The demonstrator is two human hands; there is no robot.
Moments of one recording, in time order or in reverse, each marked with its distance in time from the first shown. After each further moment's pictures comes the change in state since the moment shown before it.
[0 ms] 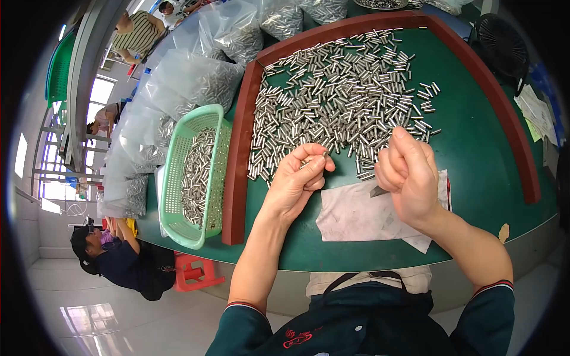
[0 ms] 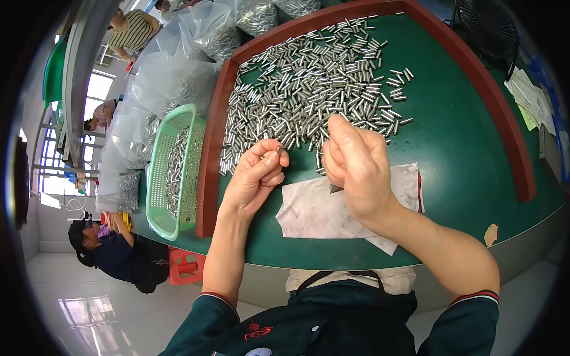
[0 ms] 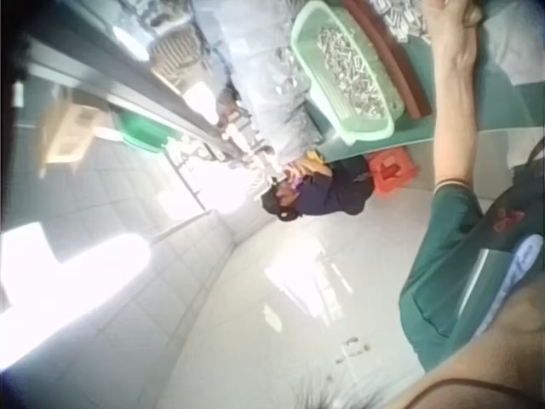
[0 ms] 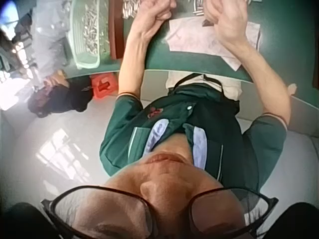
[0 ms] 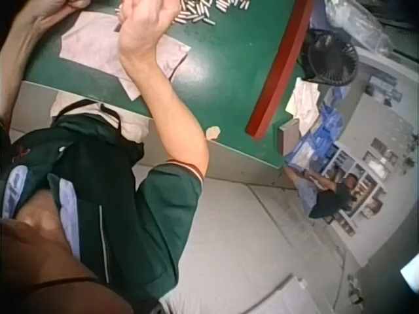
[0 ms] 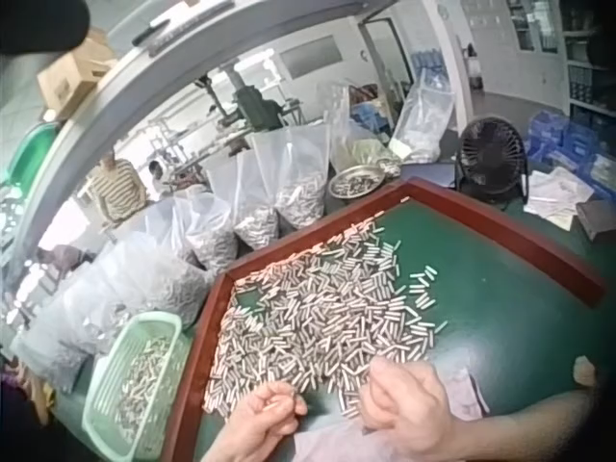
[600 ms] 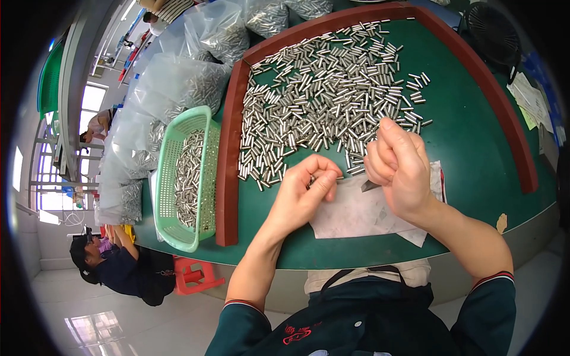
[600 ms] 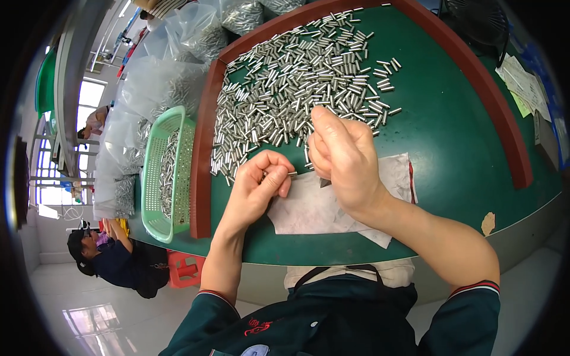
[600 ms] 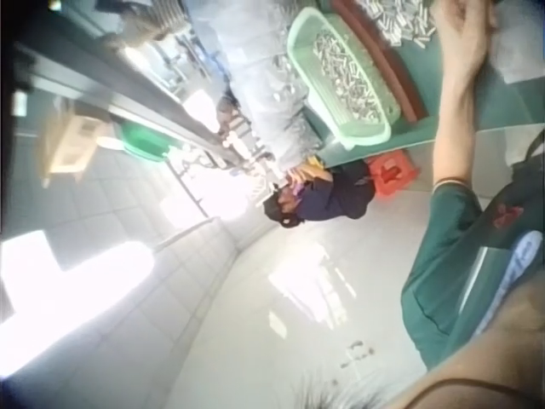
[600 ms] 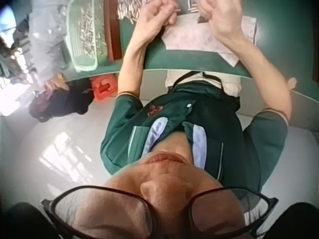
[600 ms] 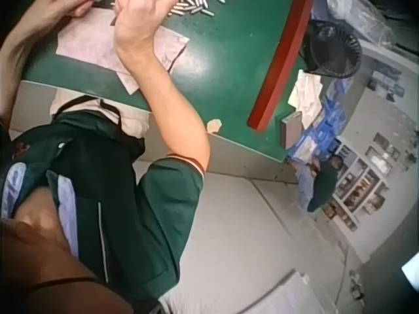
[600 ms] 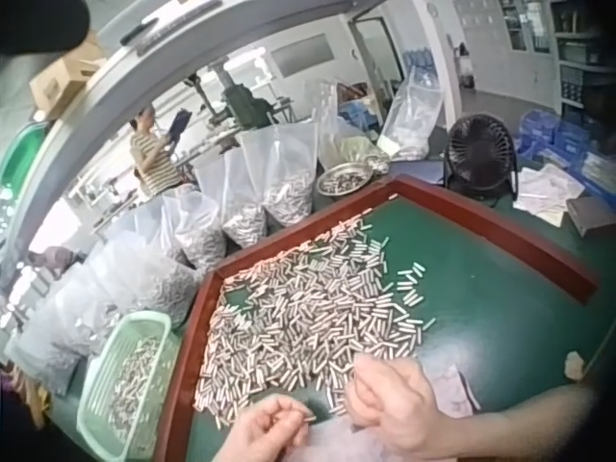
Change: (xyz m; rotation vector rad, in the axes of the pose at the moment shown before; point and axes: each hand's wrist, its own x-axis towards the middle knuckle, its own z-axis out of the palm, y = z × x) left_hand -0.014 -0.005 0.033 0.655 -0.053 0.106; right_hand 0.000 -0.001 -0.001 -0.010 0.017 -0.014
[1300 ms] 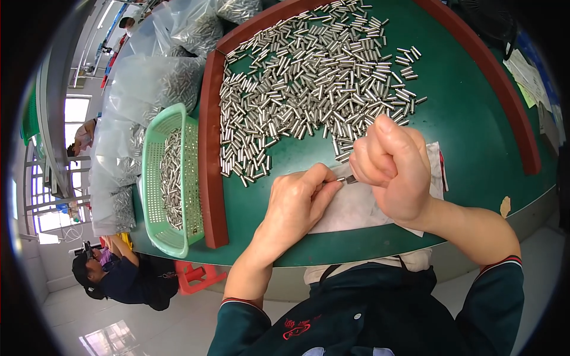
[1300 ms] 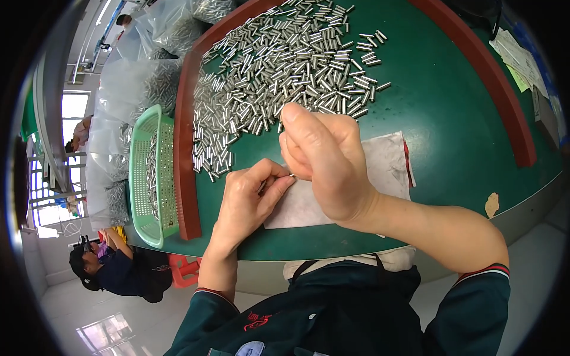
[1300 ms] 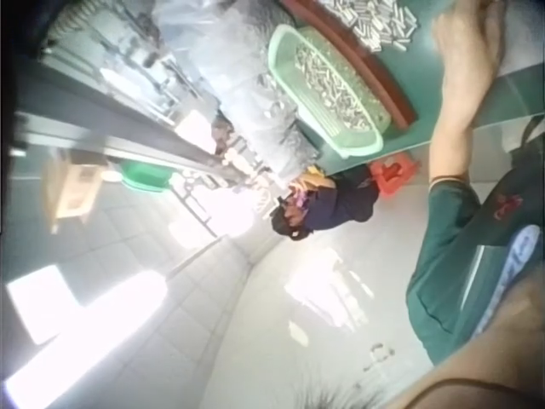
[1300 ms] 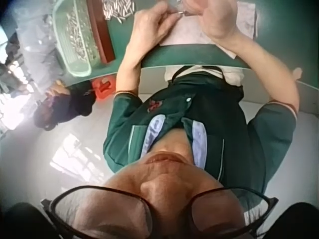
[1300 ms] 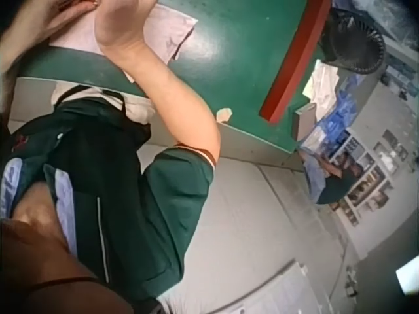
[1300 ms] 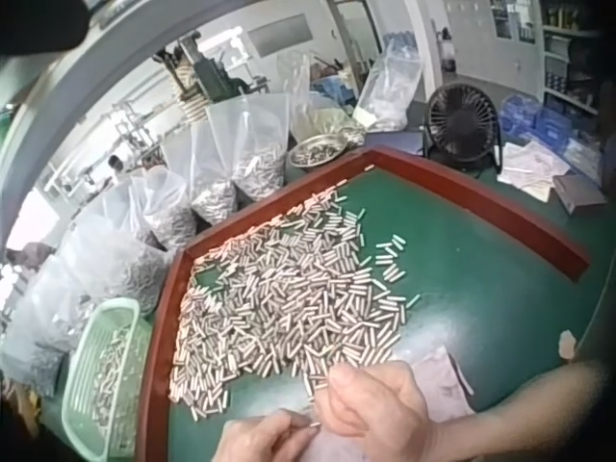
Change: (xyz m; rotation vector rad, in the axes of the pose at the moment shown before) left_hand -0.009 0.001 0.014 0.770 0.069 0.180; right_hand -0.010 0.006 0.003 0.030 -0.063 -0.060
